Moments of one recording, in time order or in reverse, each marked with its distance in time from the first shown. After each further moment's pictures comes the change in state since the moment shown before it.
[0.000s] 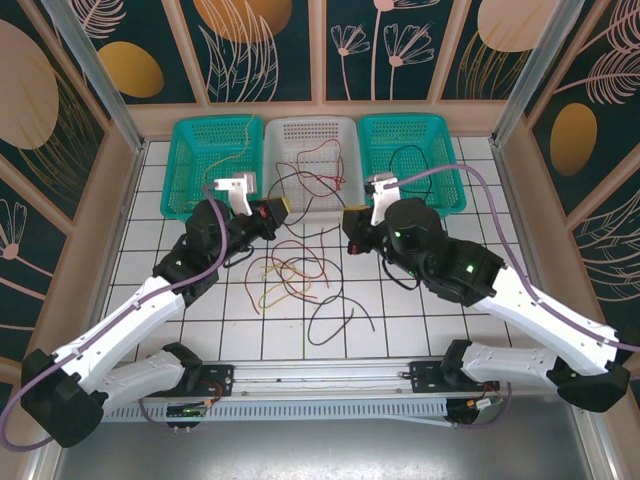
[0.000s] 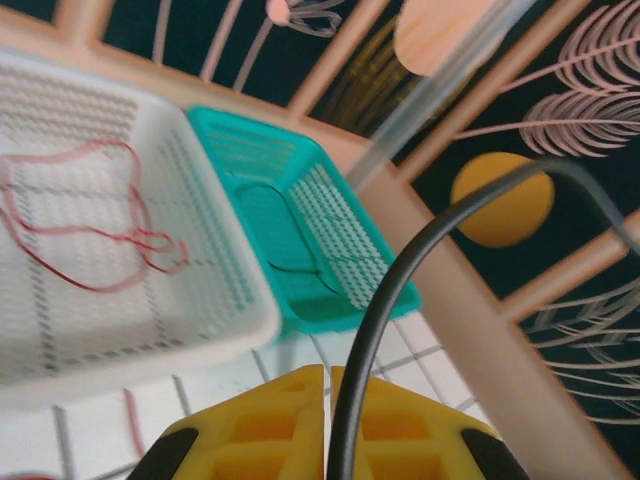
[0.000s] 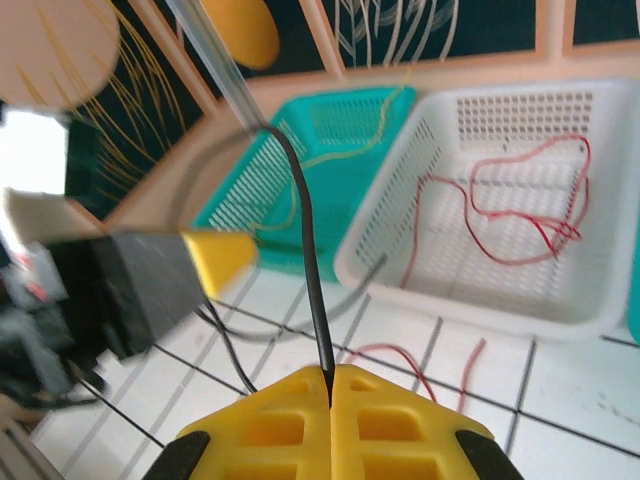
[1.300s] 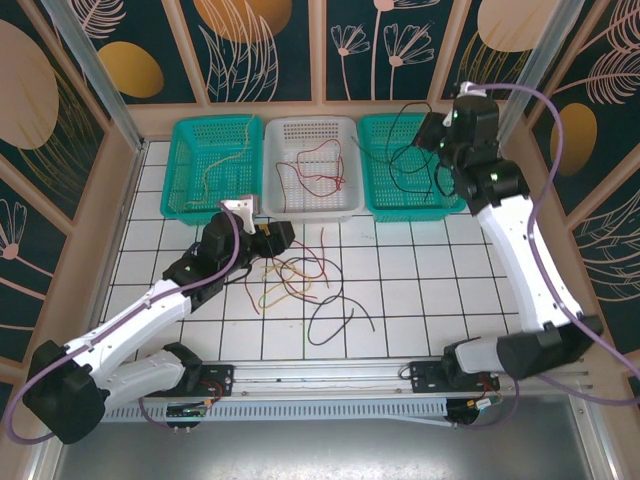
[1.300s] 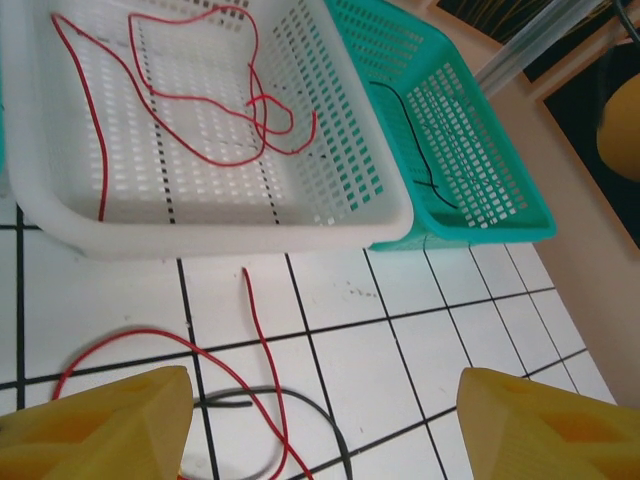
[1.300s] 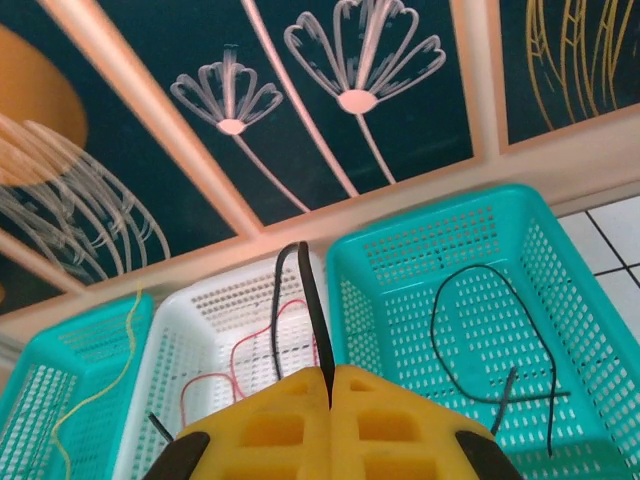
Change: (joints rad) left arm -0.001 0.027 -0.134 -0.093 -0.039 -0.045; right arm -0.761 0.333 0.386 -0.009 -0.193 -0.037
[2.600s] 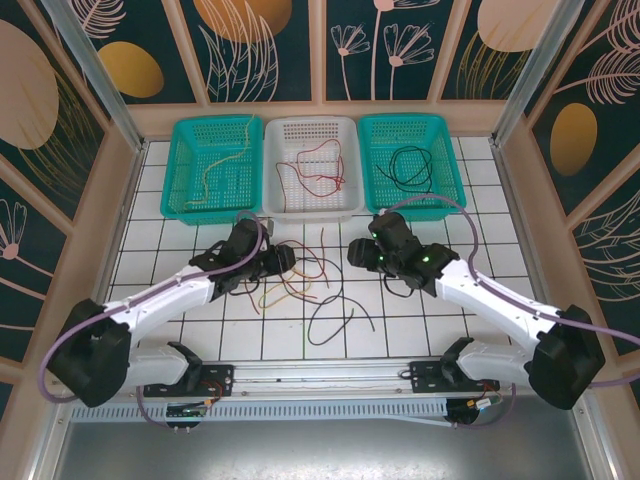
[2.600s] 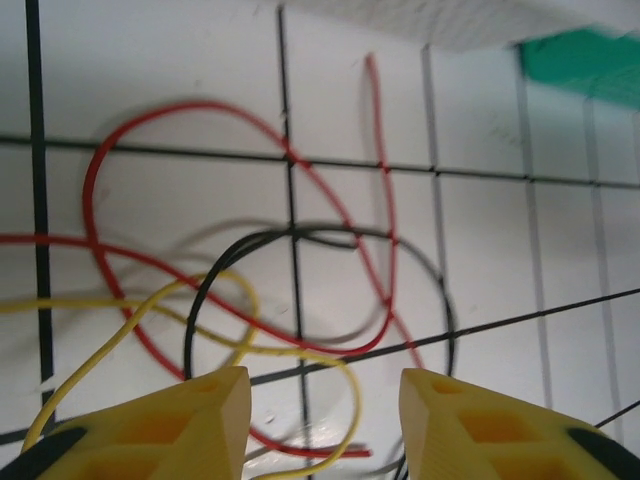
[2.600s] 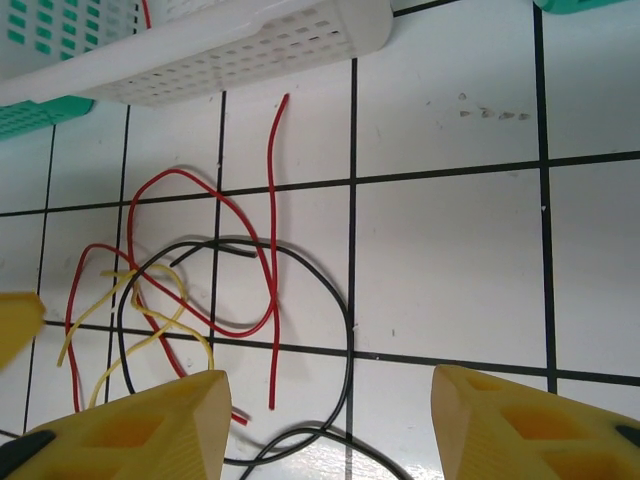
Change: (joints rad) left arm 0.000 0.249 -0.020 -0.143 0.086 -0.111; right arm 0.476 -0.193 -0.790 0.100 -0.037 0.311
